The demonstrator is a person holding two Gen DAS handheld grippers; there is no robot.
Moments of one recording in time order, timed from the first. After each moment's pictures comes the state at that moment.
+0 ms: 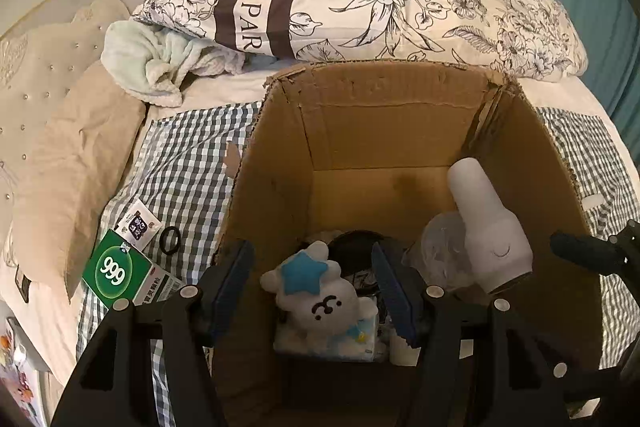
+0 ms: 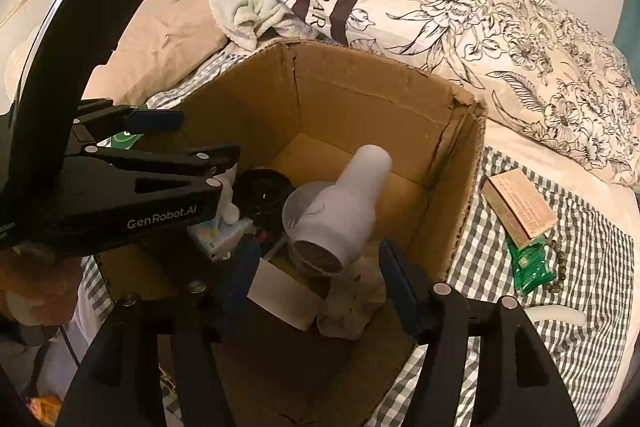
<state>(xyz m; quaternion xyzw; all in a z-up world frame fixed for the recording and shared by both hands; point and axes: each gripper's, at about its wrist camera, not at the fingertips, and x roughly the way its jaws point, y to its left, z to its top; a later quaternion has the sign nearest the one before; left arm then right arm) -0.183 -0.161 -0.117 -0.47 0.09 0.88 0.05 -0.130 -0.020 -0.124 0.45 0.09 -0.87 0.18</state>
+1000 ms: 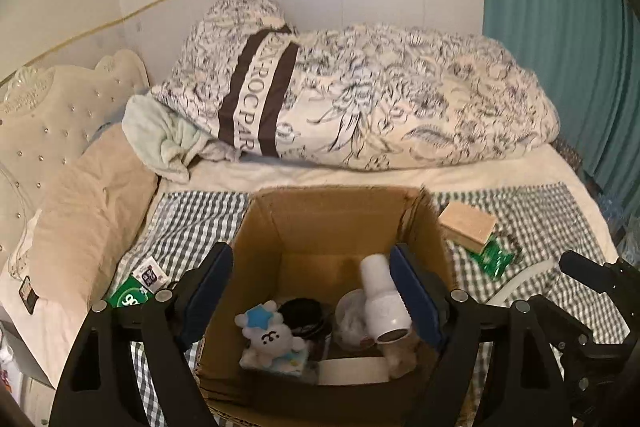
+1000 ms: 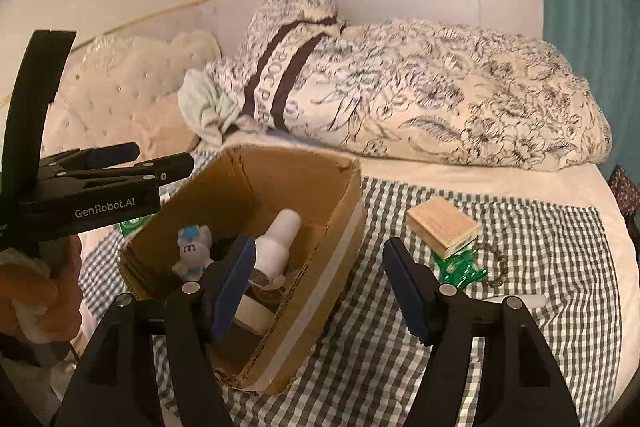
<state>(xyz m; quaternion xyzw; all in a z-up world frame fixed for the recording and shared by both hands) -0.131 -0.110 -0.012 -0.34 0.06 0.94 0.05 -0.075 0.087 -0.050 0.32 -0.02 -0.94 0.13</state>
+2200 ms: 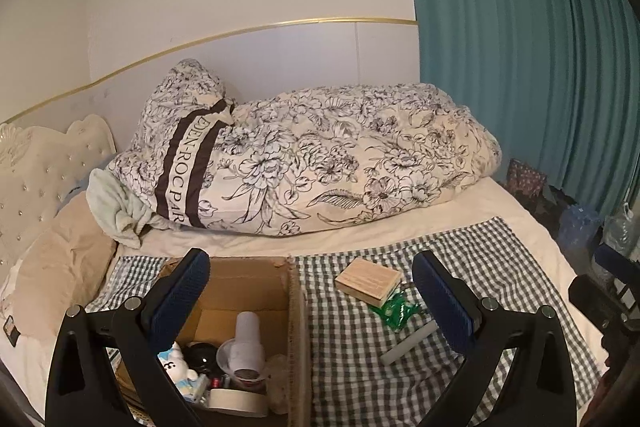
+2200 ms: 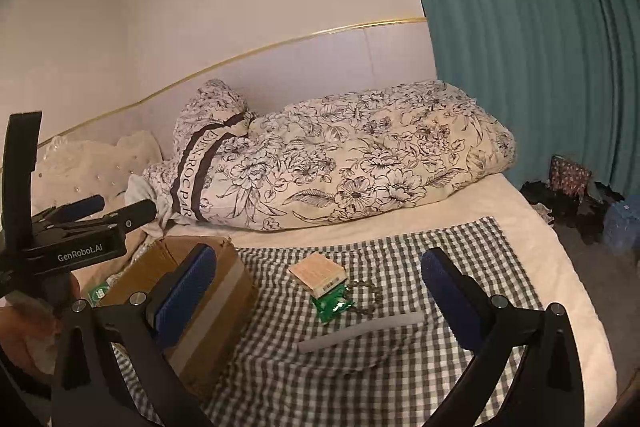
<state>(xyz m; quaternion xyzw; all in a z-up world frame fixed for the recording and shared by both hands) -0.069 0.032 0.036 -0.24 0.07 0.96 0.11 0.011 0.254 0.002 0.20 -0.09 -0.97 0.02</state>
